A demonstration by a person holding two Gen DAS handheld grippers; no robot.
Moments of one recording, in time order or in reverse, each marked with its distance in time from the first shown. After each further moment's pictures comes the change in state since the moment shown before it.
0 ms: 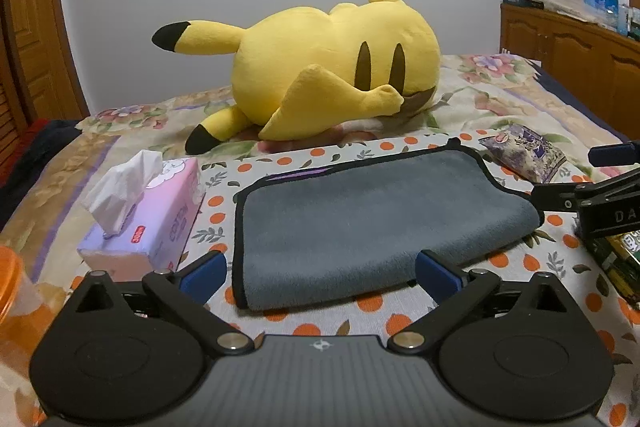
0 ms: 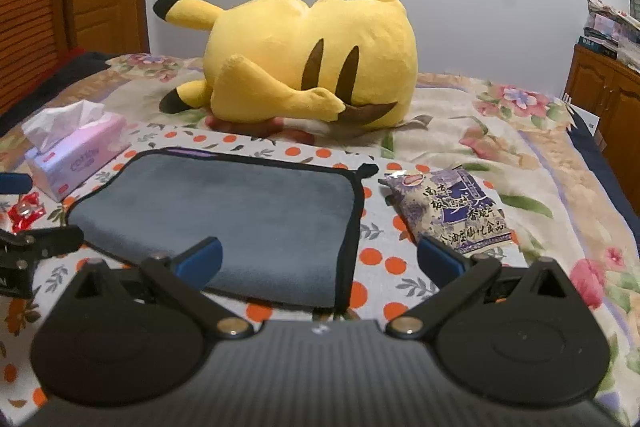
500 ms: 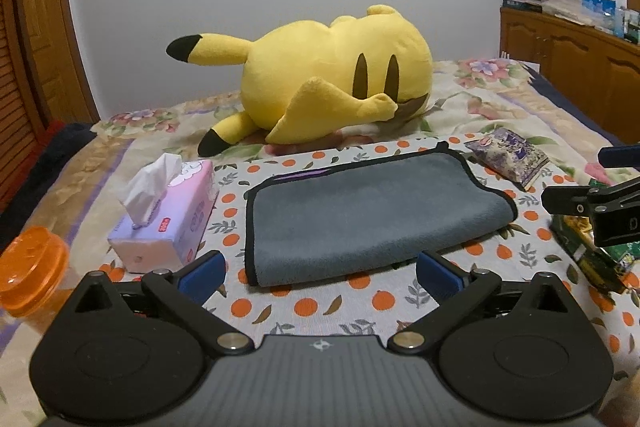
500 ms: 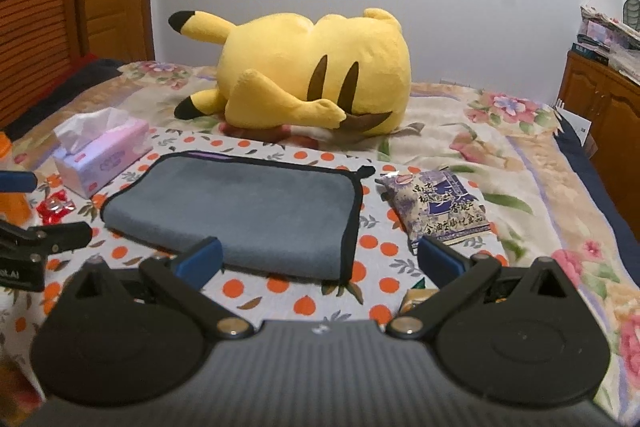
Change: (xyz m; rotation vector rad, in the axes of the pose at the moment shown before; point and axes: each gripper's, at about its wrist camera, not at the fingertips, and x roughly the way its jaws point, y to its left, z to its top) left arm -0.050 -0.007 -0.003 0.004 -0.005 0.018; right arm -0.052 0.006 -0.003 -0.003 -0.016 -0.004
